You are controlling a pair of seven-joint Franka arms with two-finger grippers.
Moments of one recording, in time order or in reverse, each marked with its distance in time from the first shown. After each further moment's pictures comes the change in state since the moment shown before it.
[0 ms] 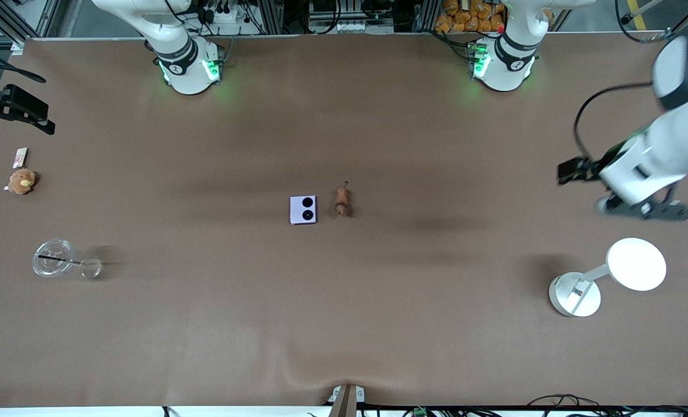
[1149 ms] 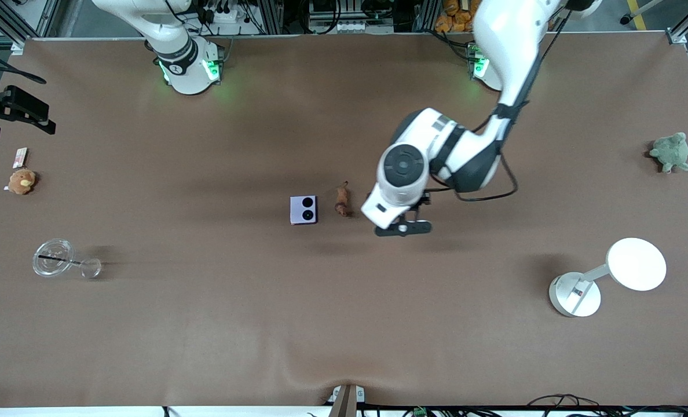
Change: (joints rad) left arm -0.543 0.405 -0.011 0.050 -0.001 0.342 -0.708; right arm -0.002 0.005 -0.005 0.000 0.000 -0.018 -0.003
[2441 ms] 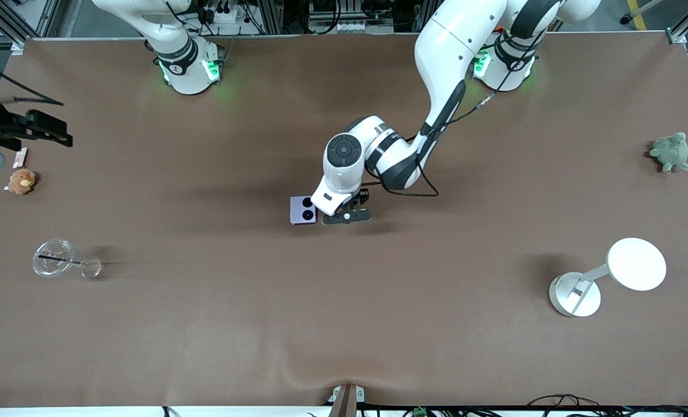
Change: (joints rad) left arm -0.149 0.189 0.003 0.030 -0.014 0.305 -0.204; right arm 0.001 0.110 0.002 -0.002 0.000 -0.045 -0.005
